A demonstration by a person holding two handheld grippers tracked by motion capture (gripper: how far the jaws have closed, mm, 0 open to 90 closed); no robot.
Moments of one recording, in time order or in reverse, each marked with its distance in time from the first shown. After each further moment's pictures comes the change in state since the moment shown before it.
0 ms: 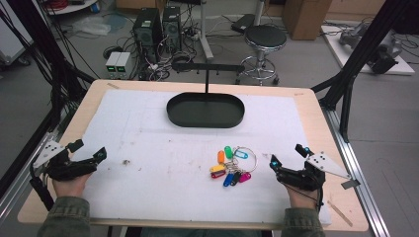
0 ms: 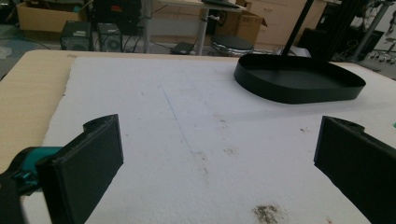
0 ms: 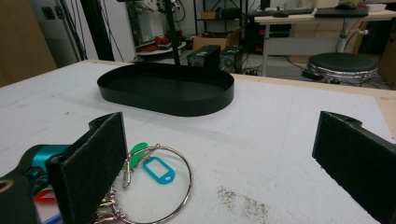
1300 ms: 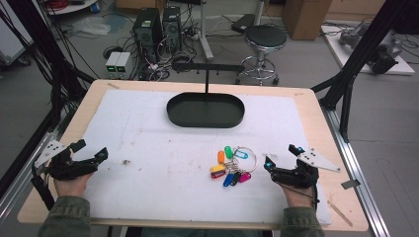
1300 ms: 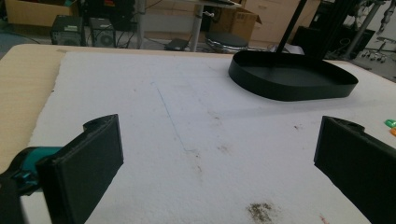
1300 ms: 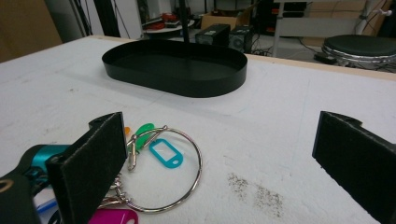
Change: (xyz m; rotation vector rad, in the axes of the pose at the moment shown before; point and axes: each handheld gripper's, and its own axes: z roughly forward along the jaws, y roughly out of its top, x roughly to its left) left arm 0.000 -0.001 0.004 0.012 -0.027 -0.011; right arm 0.004 -0.002 0.015 0.092 0.041 -0.041
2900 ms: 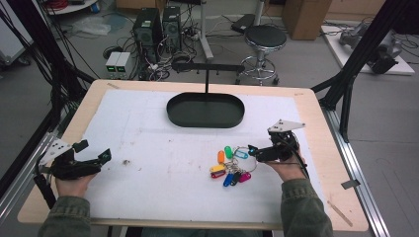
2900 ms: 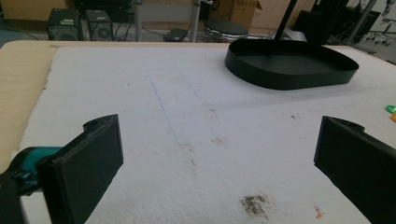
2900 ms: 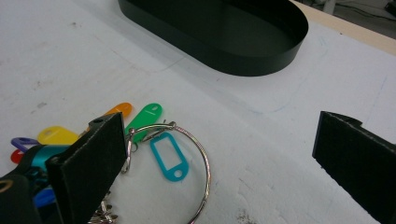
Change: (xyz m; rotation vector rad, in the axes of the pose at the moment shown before) left arm -0.009 0.003 0.003 0.051 0.002 0.032; right arm -0.003 0.049 0.077 0.351 0.151 -0.177
